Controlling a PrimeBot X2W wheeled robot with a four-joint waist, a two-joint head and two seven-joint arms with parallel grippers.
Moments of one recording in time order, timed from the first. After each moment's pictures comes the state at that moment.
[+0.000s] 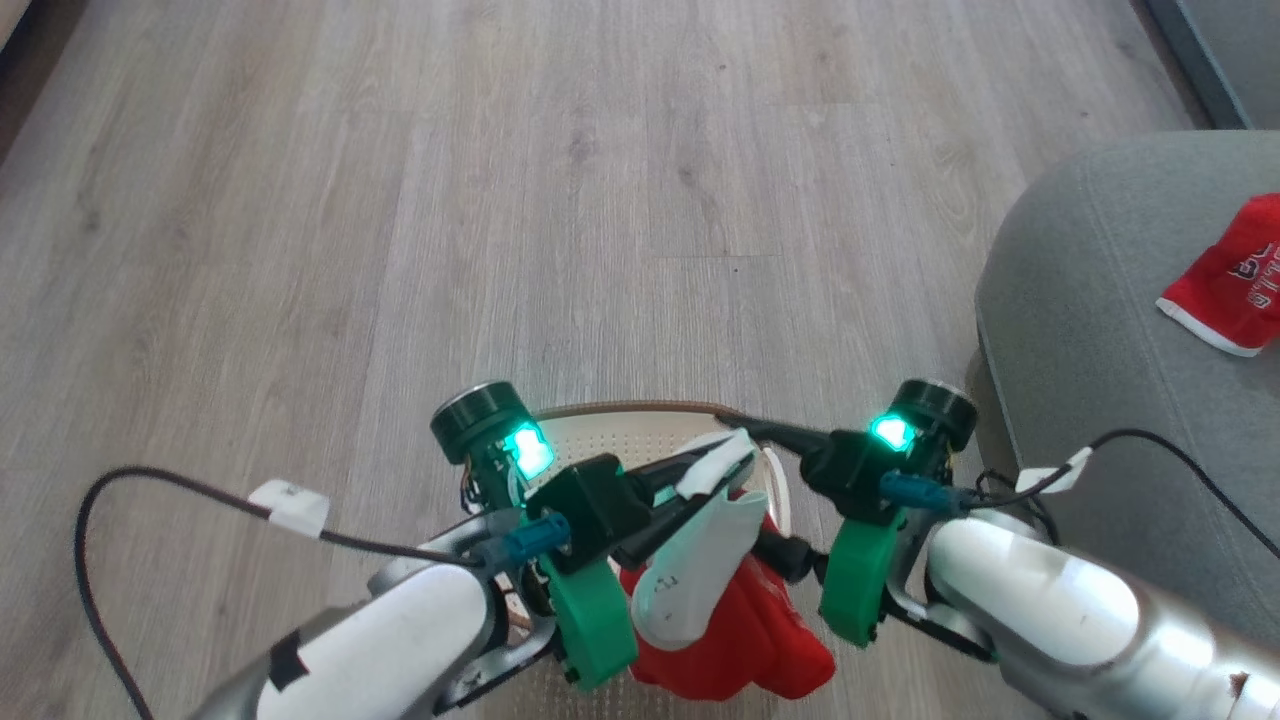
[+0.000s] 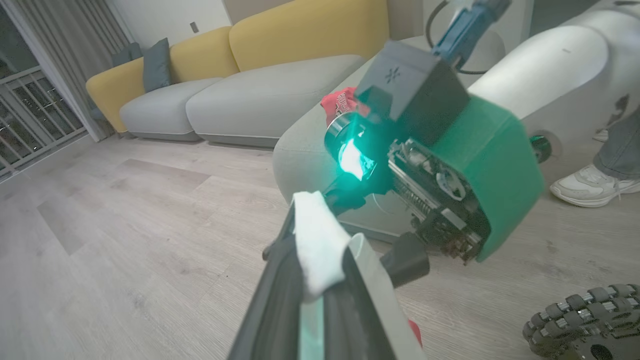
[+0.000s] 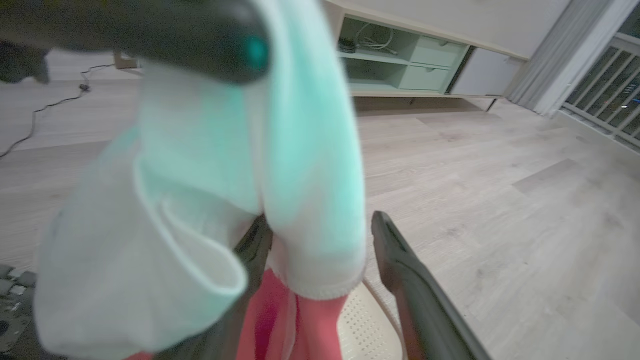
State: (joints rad) left arm -0.48 0.36 -0.90 -0.04 -0.38 -0.13 -0.03; right arm -0.63 -0.42 1.09 0.38 0.49 0.13 -0.26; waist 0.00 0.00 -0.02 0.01
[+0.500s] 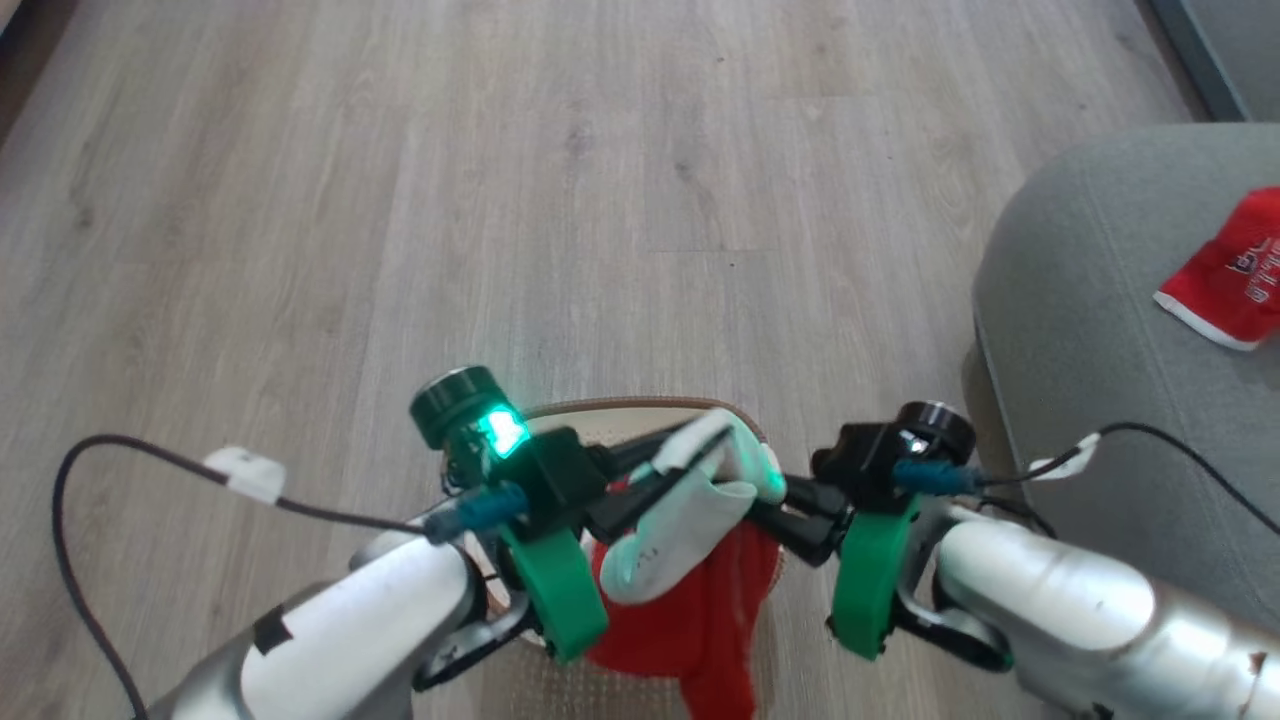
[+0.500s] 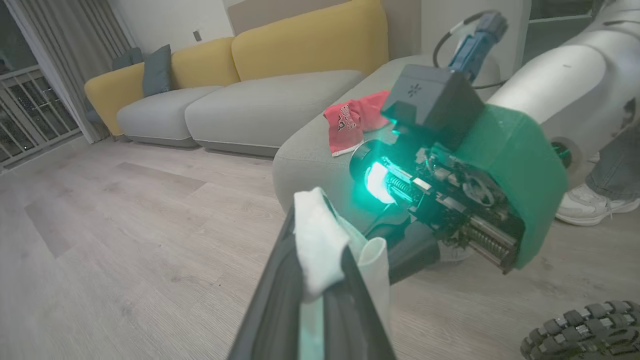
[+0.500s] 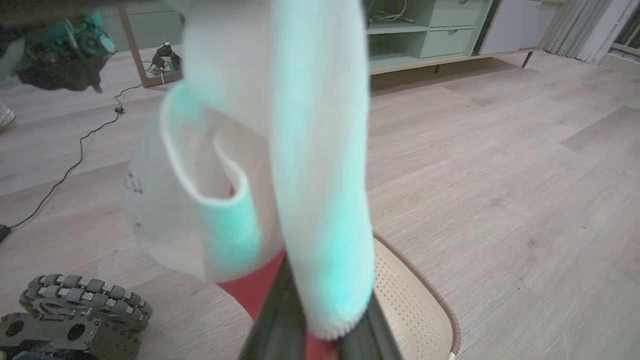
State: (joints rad) left arm -0.57 0.41 -1.00 0.02 -0.50 -0.12 -0.16; right arm -0.71 -0.47 1.29 0.35 0.77 0.13 -0.26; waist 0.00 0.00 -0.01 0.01
